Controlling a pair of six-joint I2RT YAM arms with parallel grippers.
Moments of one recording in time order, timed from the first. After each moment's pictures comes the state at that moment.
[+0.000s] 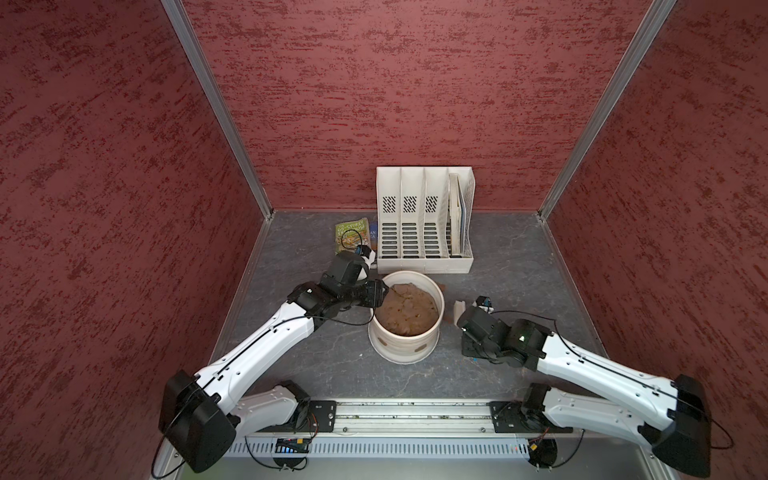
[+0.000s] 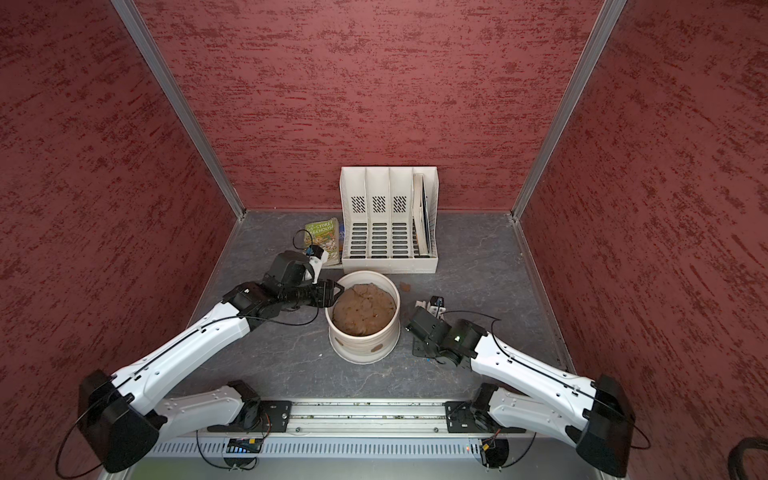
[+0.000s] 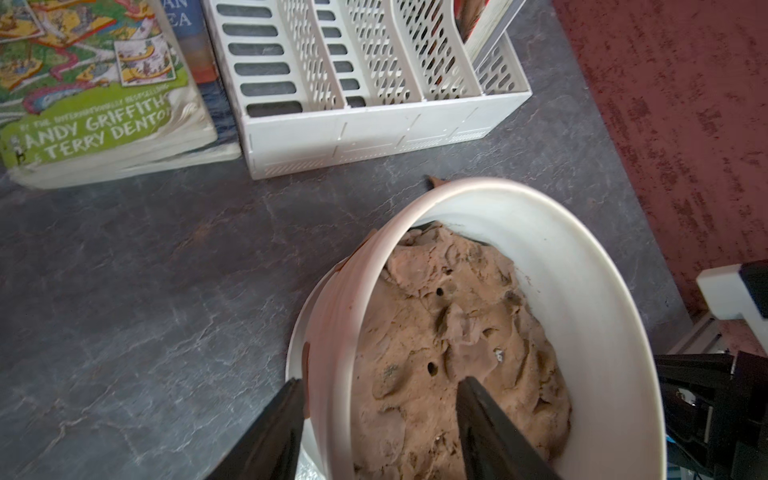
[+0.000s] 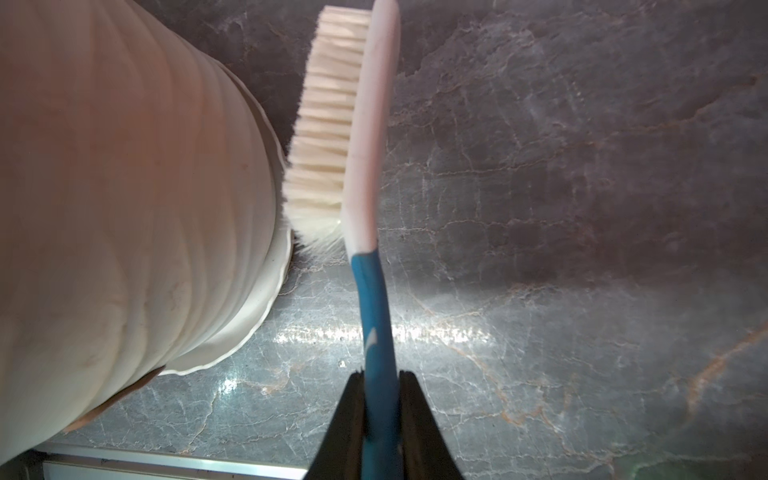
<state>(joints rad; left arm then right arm) -0.59 1.17 0.97 -0.55 0.12 -0.42 0.94 1.01 0.74 -0.92 0.22 1.01</state>
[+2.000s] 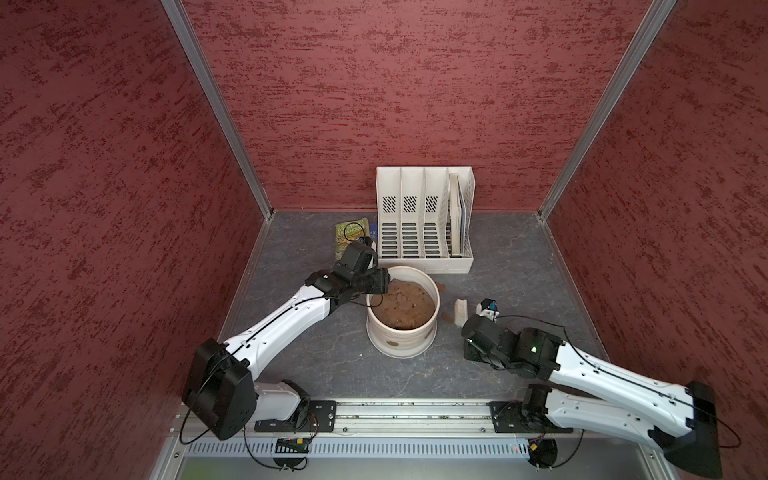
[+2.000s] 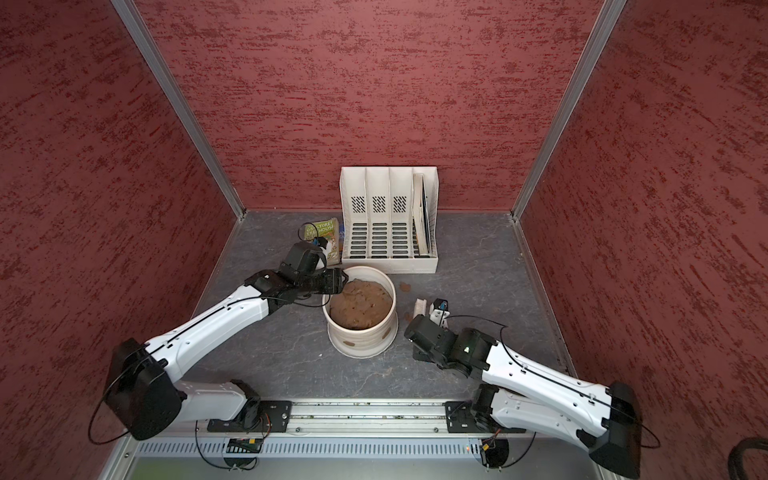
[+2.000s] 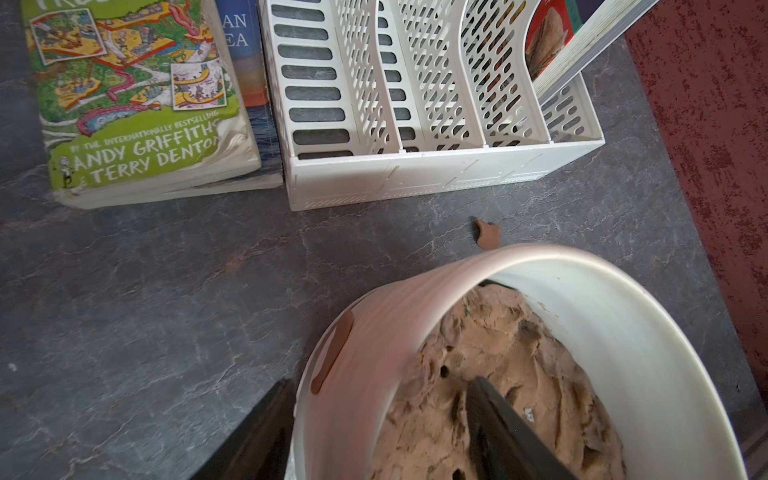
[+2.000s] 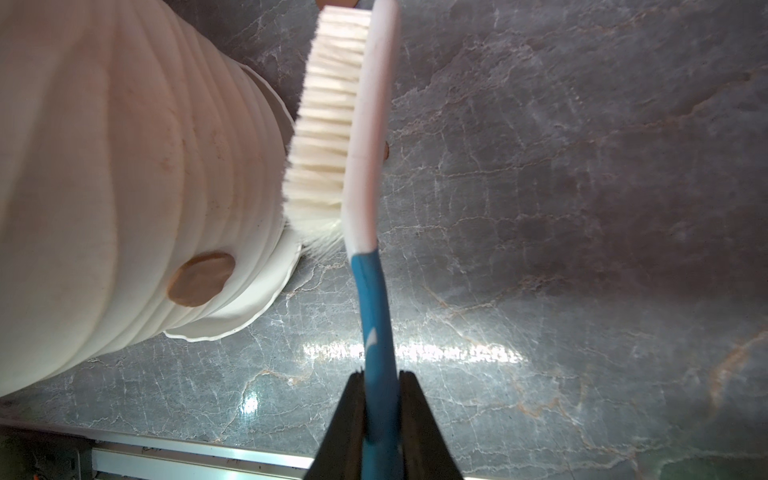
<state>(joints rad) -0.57 1.37 1.04 -0.50 0.02 -0.47 1.04 0.93 0.73 -0.93 0.29 1.11</state>
